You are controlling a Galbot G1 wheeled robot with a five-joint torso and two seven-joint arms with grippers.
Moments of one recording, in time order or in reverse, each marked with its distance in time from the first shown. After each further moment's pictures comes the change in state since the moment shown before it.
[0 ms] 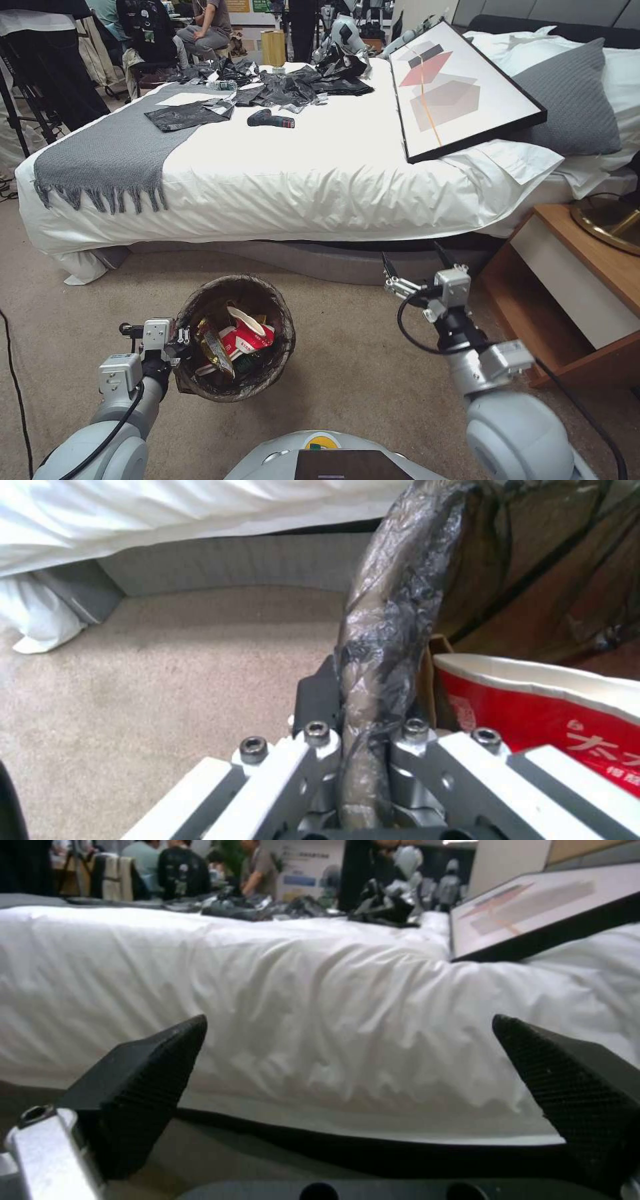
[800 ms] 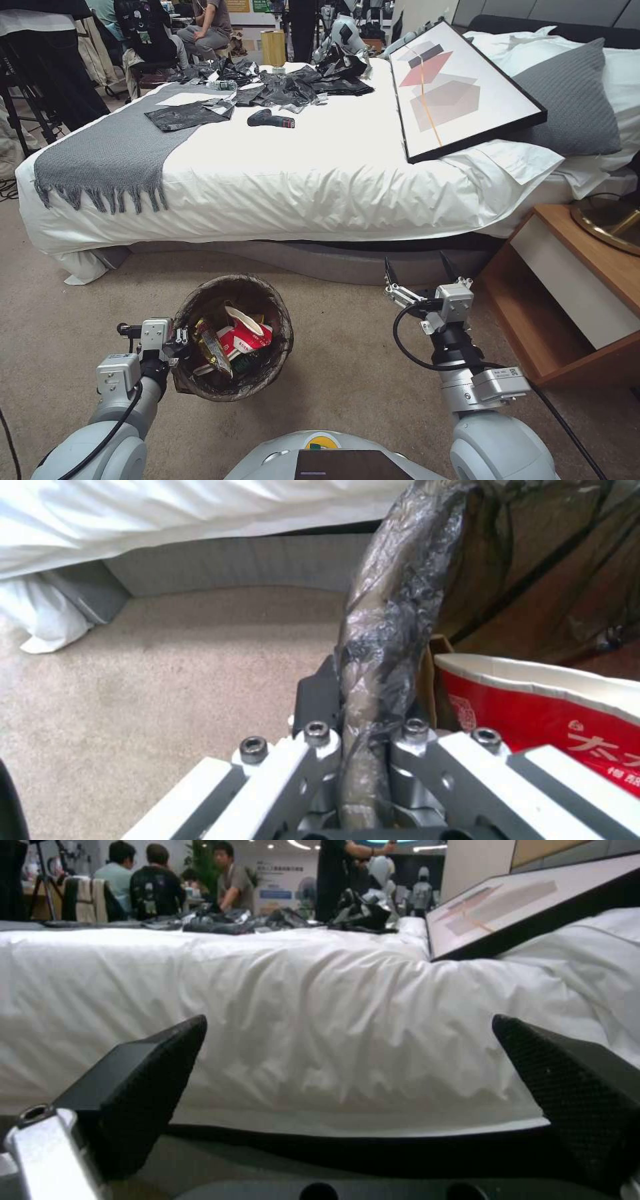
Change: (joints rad) left arm 0.001 0.001 -0.008 0.000 0.000 -0.001 -0.004; right arm -0.104 0.178 -0.061 0.000 -0.206 0.110 0.000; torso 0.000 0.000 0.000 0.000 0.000
